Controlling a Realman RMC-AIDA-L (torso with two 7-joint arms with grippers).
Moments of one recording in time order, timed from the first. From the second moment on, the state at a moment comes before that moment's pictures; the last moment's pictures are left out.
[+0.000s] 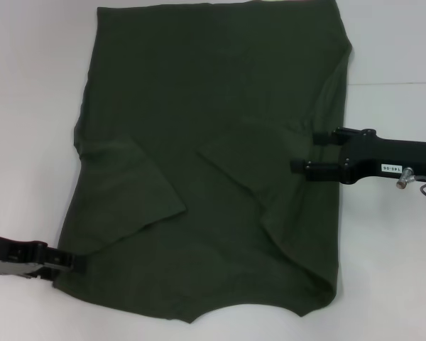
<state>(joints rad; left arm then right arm) -0.67 -1.93 0.52 0.60 2.67 1.55 -2.34 0.62 2.02 -0.72 -0.56 -1.95 -1.32 1.43</state>
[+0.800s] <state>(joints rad) -0.70 -1.94 0.54 0.57 2.67 1.56 -2.35 0.63 2.02 -0.72 -0.56 -1.95 -1.32 1.43</state>
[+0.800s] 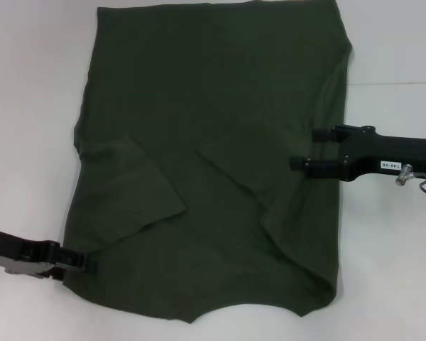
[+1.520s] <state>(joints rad) -0.70 -1.94 0.55 0.56 2.67 1.55 -2.35 0.63 2.02 -0.72 -0.56 -1.95 -1.32 1.43</state>
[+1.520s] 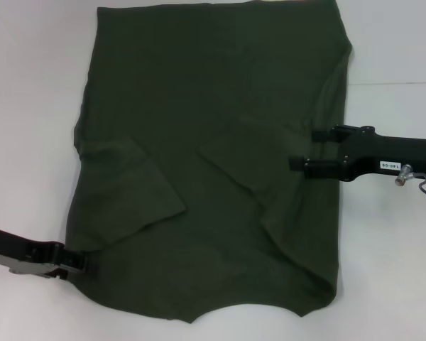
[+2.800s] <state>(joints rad) -0.71 -1.95 0.59 0.55 2.67 1.49 -2.36 0.63 2.02 -0.72 -0.56 -1.95 -1.31 1.43</state>
